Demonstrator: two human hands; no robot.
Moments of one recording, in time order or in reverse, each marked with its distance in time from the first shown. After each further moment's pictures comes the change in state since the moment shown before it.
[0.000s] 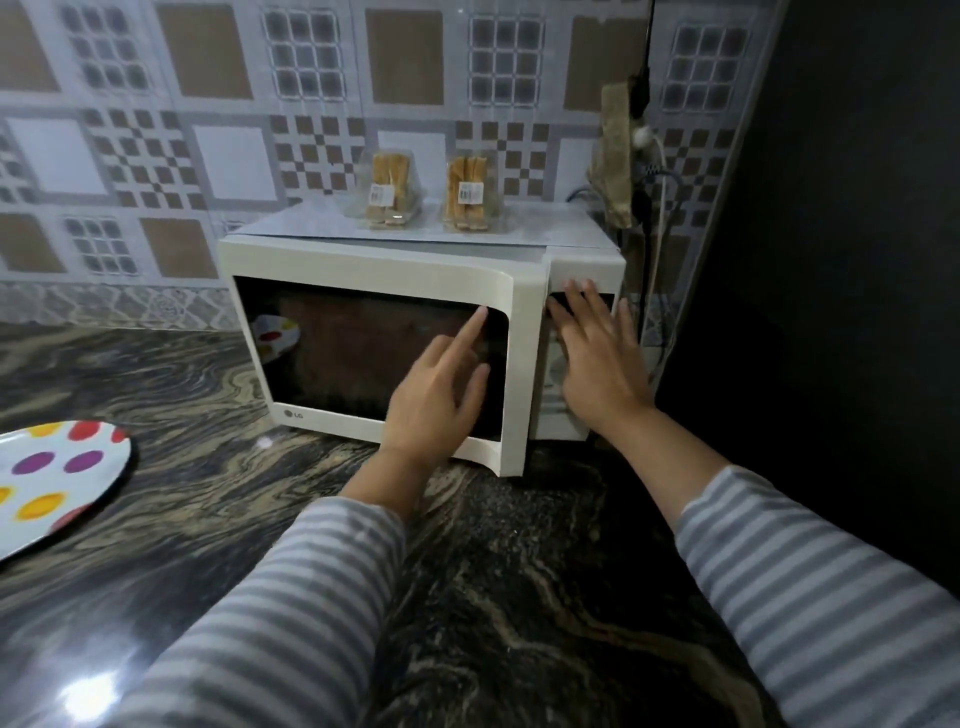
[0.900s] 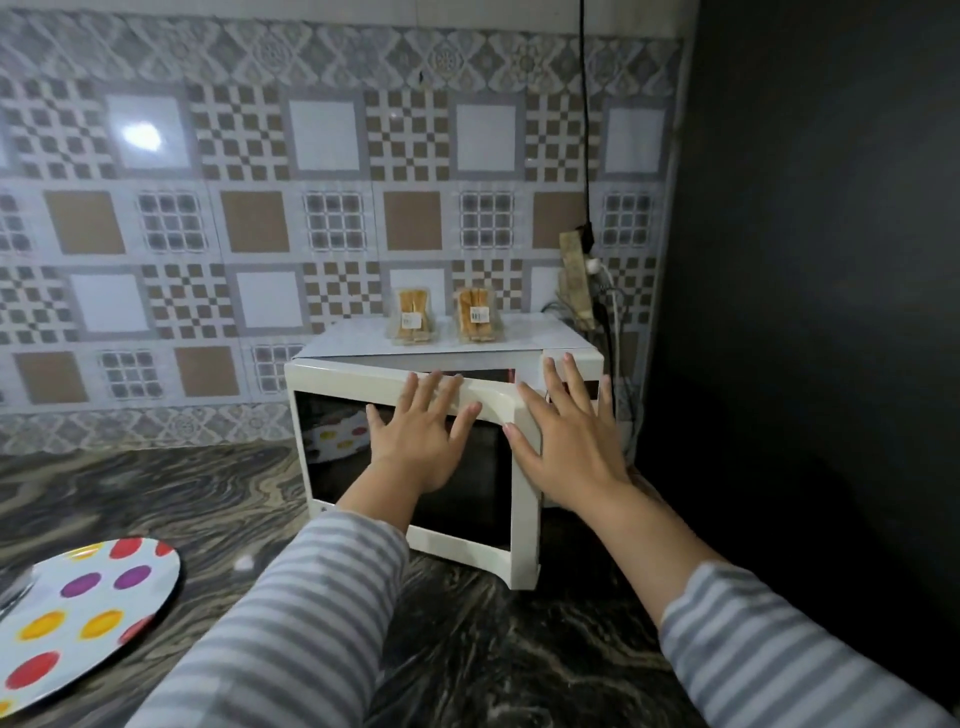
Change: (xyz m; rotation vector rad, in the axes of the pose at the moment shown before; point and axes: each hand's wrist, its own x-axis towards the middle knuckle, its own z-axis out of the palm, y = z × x) left_hand 0.028 0.008 -0.111 0.372 -0.412 -0.202; right_hand -0.039 -0.106 -0.090 0.001 0.029 0.148
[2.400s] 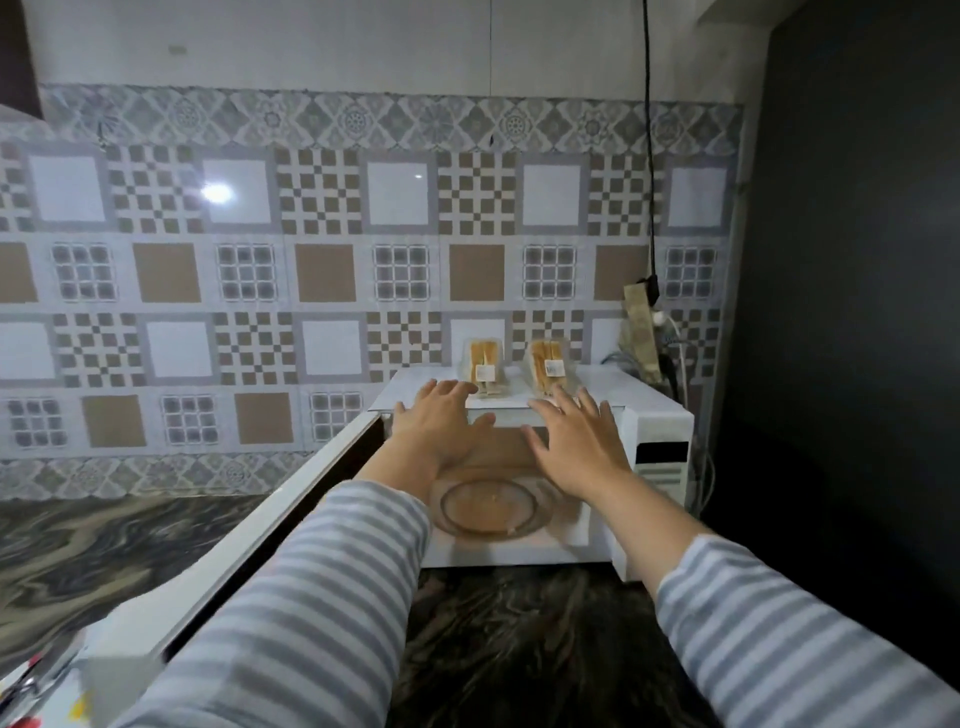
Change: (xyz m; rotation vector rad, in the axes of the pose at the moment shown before) left_hand 0.066 -0.066 -0.077 0.021 -0.017 0.008; right_hand 0.107 -0.073 0.017 0.115 -0.179 0.053
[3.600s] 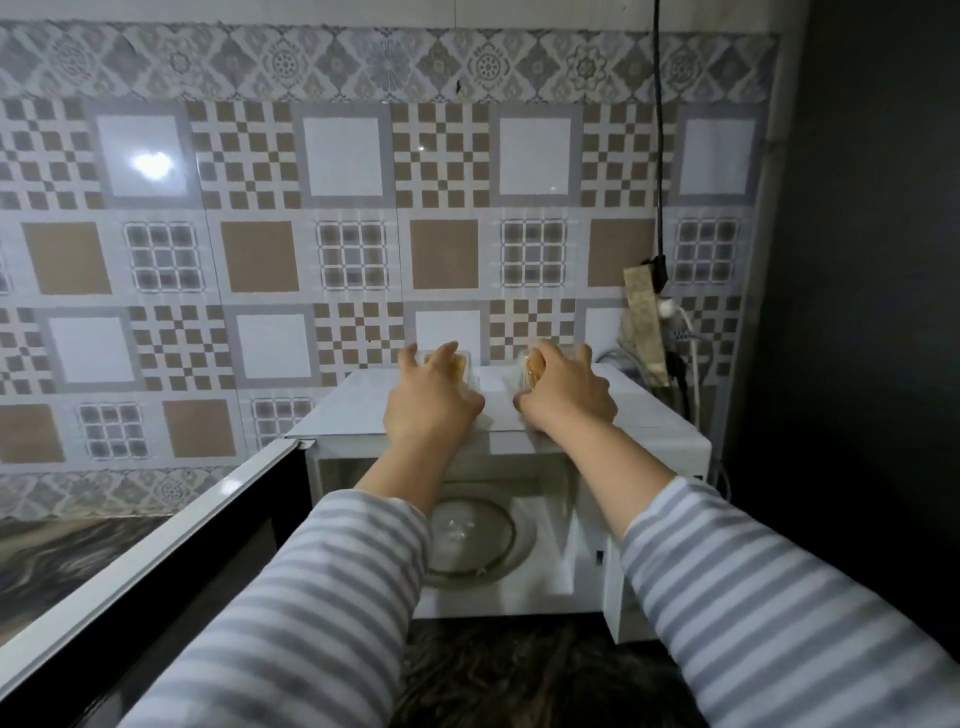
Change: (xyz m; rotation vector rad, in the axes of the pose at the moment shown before) left_hand 0.097 0.041 0.047 -0.309 0.246 -0.265; right_hand 0.111 0.043 0.003 0.277 0.058 0.355
